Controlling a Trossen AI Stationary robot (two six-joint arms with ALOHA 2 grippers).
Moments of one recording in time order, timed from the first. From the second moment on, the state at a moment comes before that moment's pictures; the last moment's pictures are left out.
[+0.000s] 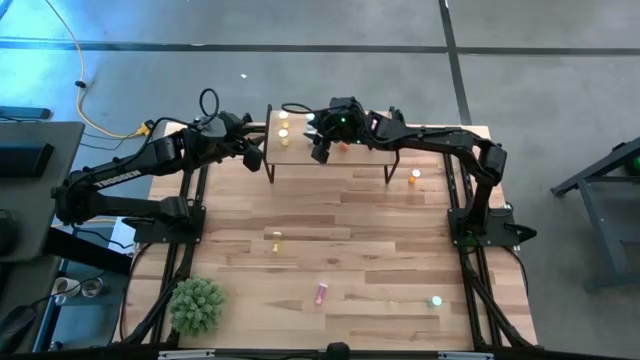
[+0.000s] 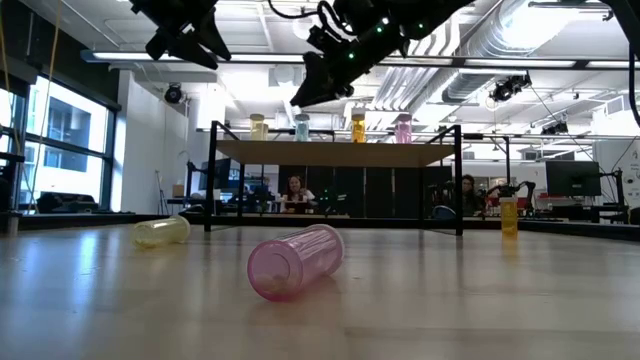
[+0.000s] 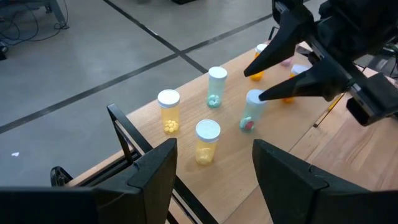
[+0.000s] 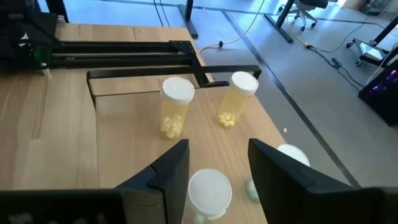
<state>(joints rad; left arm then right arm) 0.51 0.94 0.97 -0.53 -0.37 -0.26 -0.39 1.84 1.53 -0.13 0.03 -0.24</state>
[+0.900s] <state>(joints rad) 0.50 0.94 0.97 -0.54 -0.34 -0.15 -0.29 1.84 1.82 -0.68 0.03 0.09</state>
